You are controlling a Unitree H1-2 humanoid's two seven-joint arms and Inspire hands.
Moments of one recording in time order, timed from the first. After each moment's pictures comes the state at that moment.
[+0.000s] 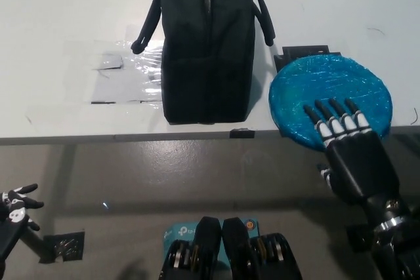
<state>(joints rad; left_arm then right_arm) 0.09 0.24 0.29 -0.31 -0.15 0.32 -0.03 -0.22 -0.34 0.35 -0.20 -1.19 0.11 0.06</state>
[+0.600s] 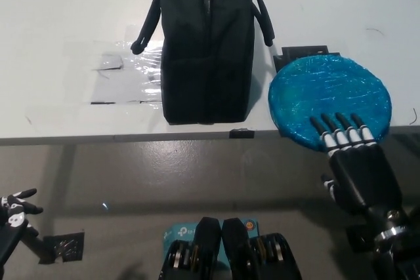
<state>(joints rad) 0.11 0.25 0.29 -0.31 -0.15 0.32 -0.03 -0.19 -0.29 0.30 -0.20 -1.23 0.14 0.10</state>
